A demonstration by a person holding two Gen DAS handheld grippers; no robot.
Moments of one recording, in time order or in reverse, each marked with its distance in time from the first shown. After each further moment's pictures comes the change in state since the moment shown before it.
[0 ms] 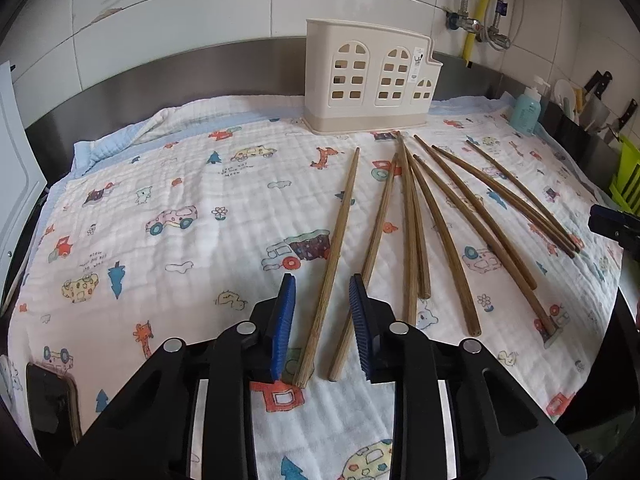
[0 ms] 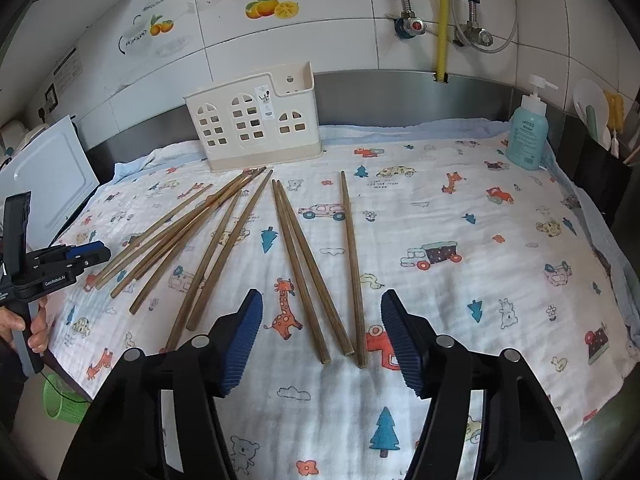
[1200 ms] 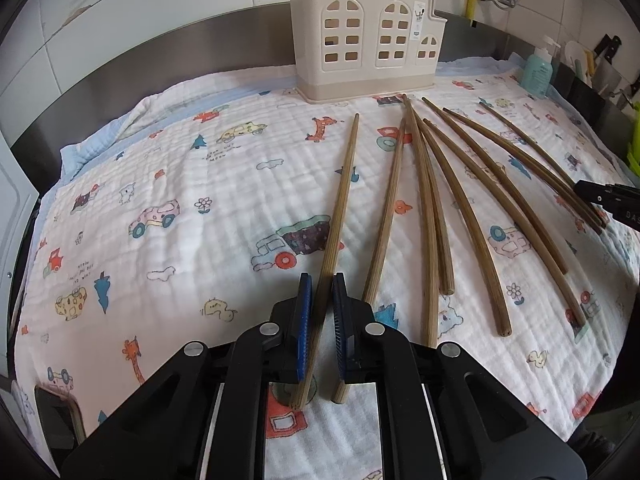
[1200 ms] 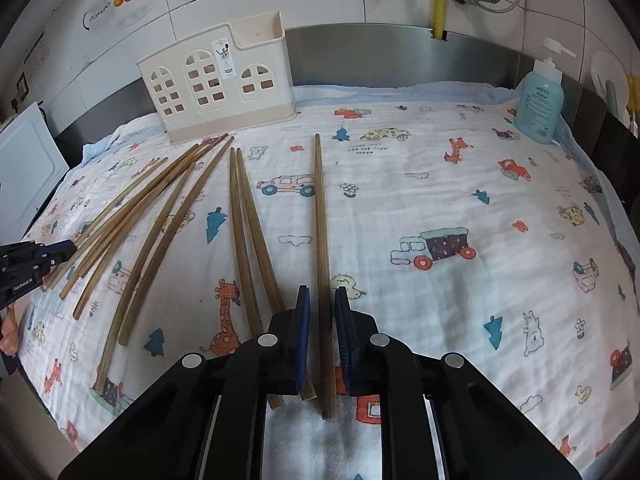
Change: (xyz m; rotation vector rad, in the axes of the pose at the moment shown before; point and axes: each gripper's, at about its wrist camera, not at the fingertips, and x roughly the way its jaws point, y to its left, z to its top) left arm 0.031 -0.009 0.008 0.073 0.109 0.052; right arm 0.063 -0.022 0.007 0.009 0.102 -0.043
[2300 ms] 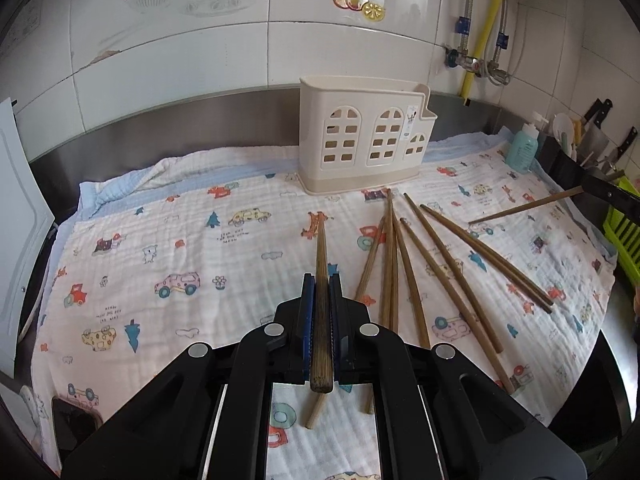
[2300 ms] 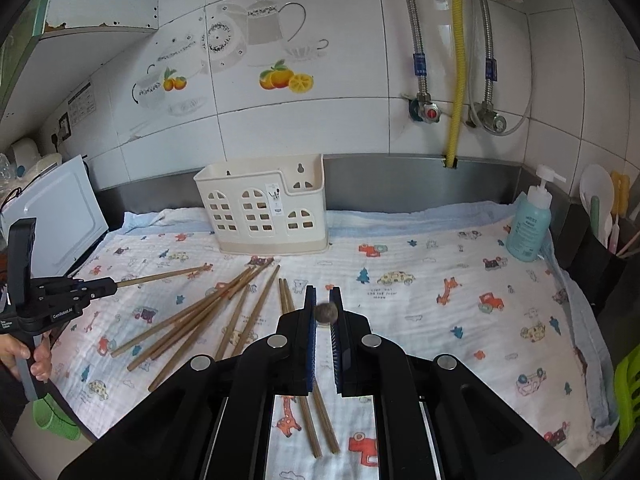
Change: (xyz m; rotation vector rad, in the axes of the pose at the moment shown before) left arm -0.064 0.001 0.039 -0.091 -0.191 -0.044; right arm -0.103 0.022 0.072 -0.079 -0.272 0.060
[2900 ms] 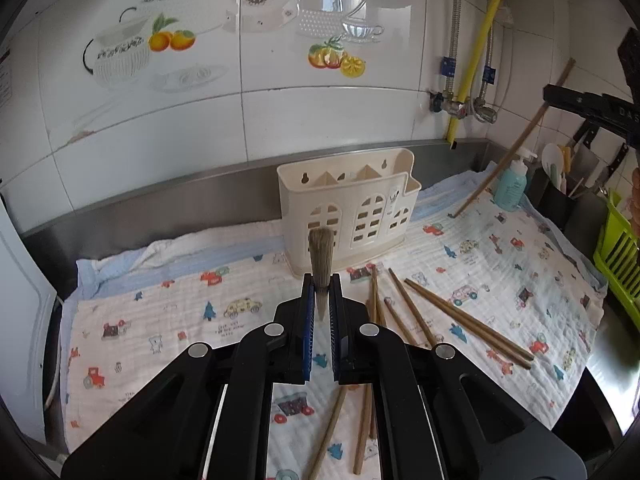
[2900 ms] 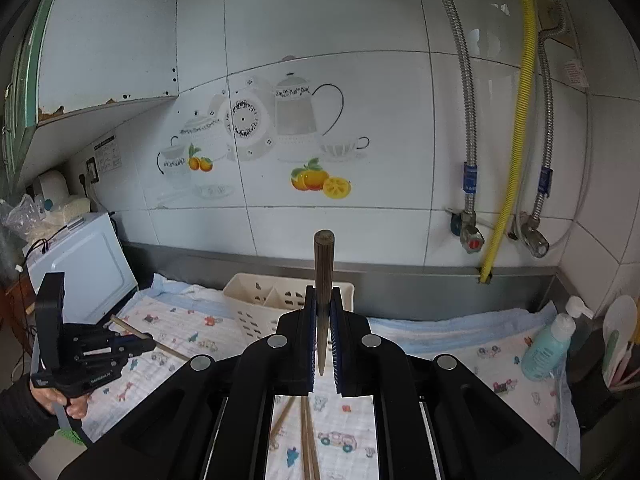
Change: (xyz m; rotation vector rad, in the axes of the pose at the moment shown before) left arm -0.014 -0.017 0.085 0.068 -0.089 -0.016; right arm 0.004 0.002 0.154 -0.063 -0.110 0.129
